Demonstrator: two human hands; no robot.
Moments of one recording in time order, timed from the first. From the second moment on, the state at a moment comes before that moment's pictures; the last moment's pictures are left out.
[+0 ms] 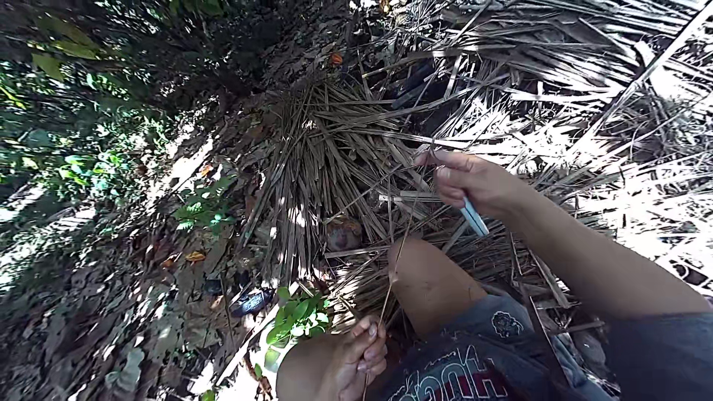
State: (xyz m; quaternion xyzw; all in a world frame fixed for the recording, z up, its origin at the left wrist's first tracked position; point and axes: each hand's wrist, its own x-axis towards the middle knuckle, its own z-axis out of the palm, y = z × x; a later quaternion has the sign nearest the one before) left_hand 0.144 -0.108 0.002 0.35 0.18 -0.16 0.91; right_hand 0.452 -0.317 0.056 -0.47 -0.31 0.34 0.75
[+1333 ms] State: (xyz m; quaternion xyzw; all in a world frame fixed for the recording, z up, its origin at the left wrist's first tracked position) left_hand 0.152 -0.146 0.026 0.74 0.15 0.22 0.62; right_hand 0.360 -0.277 0.030 -0.51 -0.38 0.42 0.64
